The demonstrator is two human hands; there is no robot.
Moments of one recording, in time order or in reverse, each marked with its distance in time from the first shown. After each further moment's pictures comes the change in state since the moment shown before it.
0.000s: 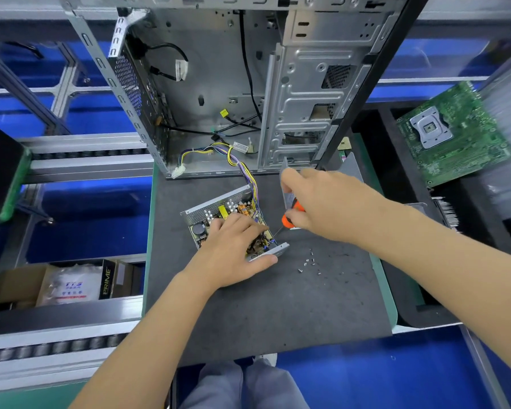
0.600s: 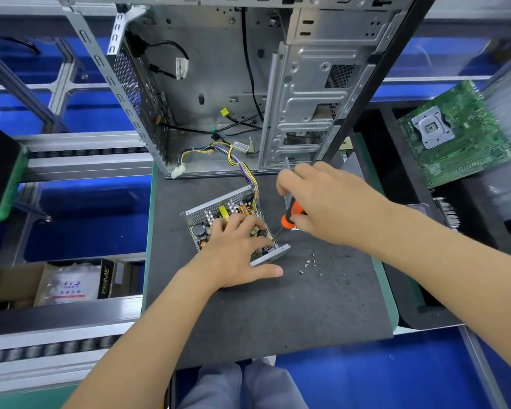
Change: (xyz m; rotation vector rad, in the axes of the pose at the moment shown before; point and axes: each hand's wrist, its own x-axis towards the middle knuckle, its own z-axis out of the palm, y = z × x) left_hand 0.008 0.001 -0.004 0.124 -0.240 0.000; right_hand 0.000 -0.002 -0.002 -0.085 0.040 -0.072
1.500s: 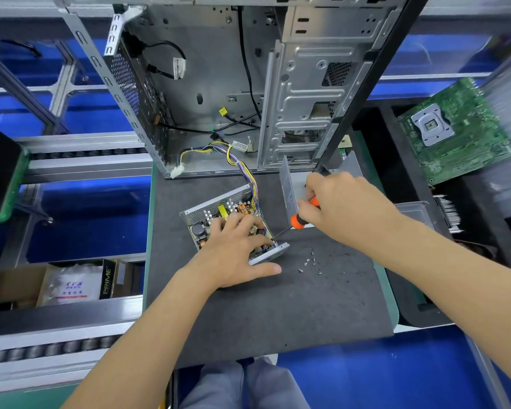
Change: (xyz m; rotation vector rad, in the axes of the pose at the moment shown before) left_hand -0.001 -0.002 0.005 -0.017 0.059 0.011; right_hand -0.012 0.006 0.013 0.136 0.002 0.331
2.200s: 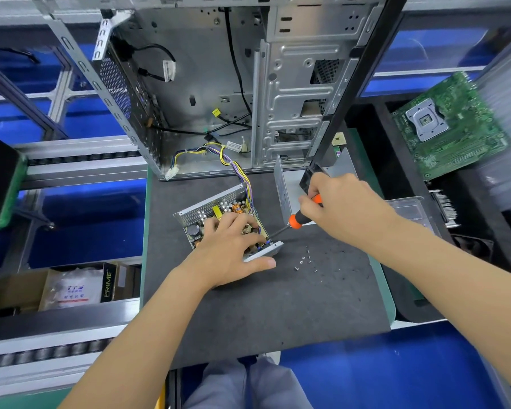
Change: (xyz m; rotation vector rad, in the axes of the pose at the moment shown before) left_hand 0.002 0.003 -0.001 -0.022 -0.004 -0.031; right_hand -0.001 0.021 0.018 0.162 0.030 0.046
